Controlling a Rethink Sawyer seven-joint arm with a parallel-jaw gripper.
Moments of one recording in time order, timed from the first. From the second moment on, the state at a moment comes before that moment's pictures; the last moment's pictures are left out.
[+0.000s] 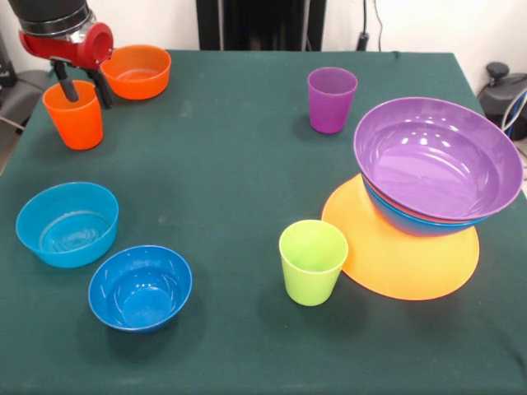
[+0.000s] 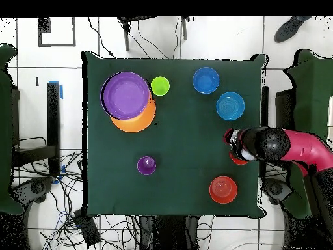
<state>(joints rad) -1.09 -0.57 0.69 1.61 -0.68 0.88 2.06</state>
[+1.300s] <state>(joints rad) -1.10 -0.53 0.69 1.61 -0.69 0.83 2.06</state>
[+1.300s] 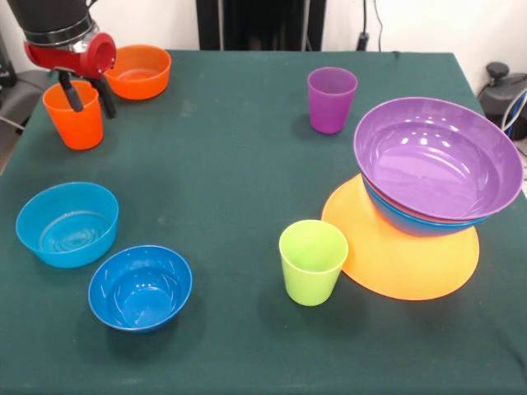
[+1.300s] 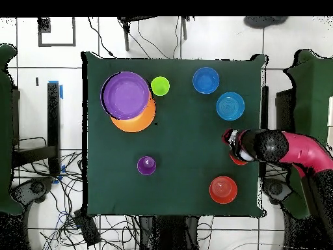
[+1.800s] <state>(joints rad) -1.10 -0.48 0.69 1.61 -0.69 0.80 2.06</state>
